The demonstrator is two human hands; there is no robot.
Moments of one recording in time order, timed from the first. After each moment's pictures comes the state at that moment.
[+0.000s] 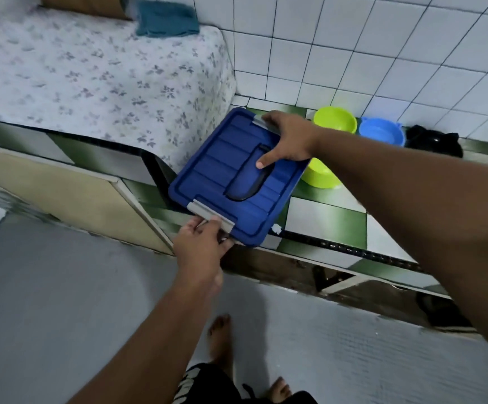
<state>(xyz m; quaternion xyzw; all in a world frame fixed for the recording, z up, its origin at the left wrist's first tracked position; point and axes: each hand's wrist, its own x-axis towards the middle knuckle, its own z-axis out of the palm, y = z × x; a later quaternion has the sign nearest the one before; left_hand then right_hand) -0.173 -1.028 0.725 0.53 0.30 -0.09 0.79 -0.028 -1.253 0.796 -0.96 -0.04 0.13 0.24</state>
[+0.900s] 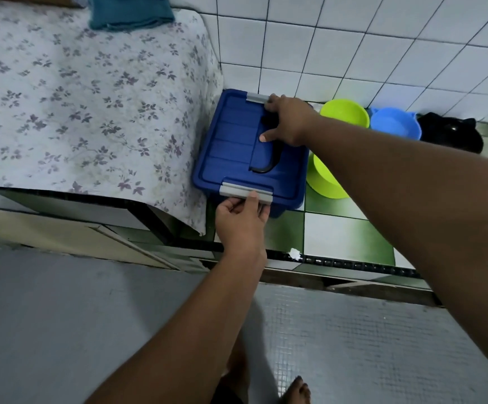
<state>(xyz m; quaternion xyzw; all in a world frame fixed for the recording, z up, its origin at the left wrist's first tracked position) -0.049 -1.095 0.709 0.45 0.34 -0.15 0.81 0.096 -1.267 0.747 -0.98 0.06 0.11 0.13</state>
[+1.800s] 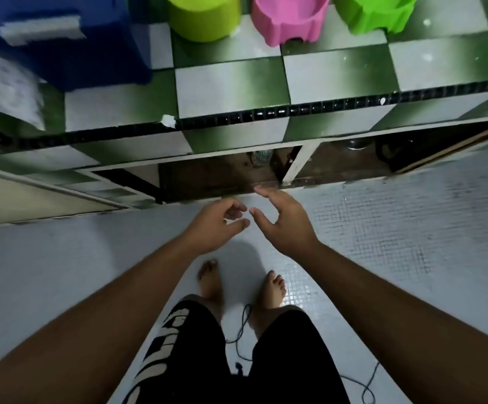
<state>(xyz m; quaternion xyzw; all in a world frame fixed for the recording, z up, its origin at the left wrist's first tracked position) -0.267 -1.106 0.519 0.81 -0.24 -0.43 0.32 -0.388 -1.254 0.518 -0.87 0.24 -0.03 0.43</state>
